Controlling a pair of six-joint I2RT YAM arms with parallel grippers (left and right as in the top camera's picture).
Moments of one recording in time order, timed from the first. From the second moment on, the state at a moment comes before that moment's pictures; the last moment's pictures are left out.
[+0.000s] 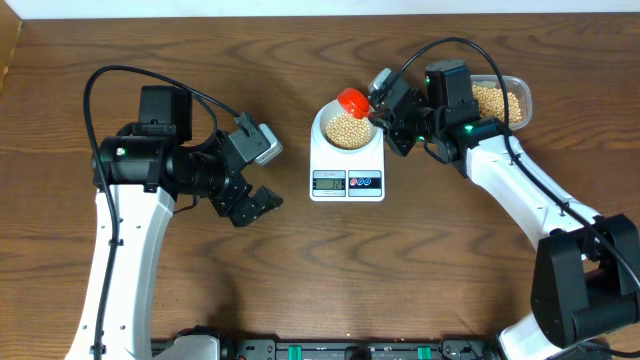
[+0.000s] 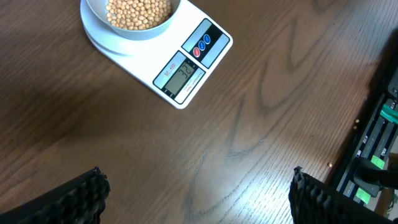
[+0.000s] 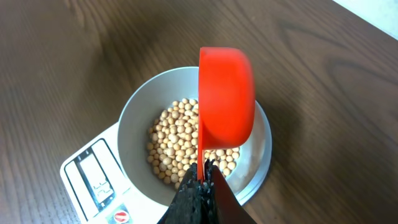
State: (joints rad) left arm -0.03 1.35 1.33 -1.27 0.59 0.85; right arm 0.32 1.75 1.19 -0.22 -0.49 -0.41
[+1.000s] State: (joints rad) left arm -0.03 1.35 1.33 -1.27 0.59 0.85; right arm 0.13 1.56 1.19 -0.37 -0.05 -0.41
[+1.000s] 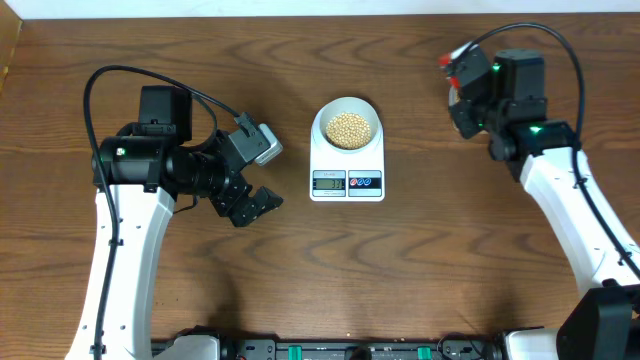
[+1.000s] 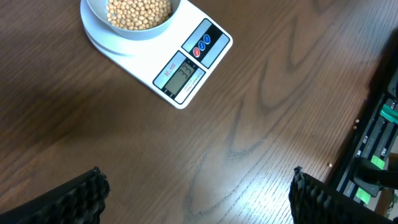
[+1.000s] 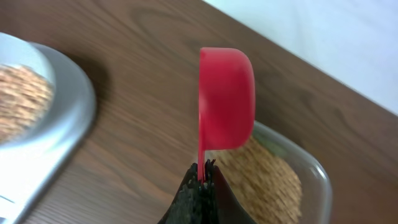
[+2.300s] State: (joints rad) left arm -0.03 1.35 1.33 -1.27 0.59 0.85; right arm 0.04 1.74 1.19 -0.40 0.36 -0.49
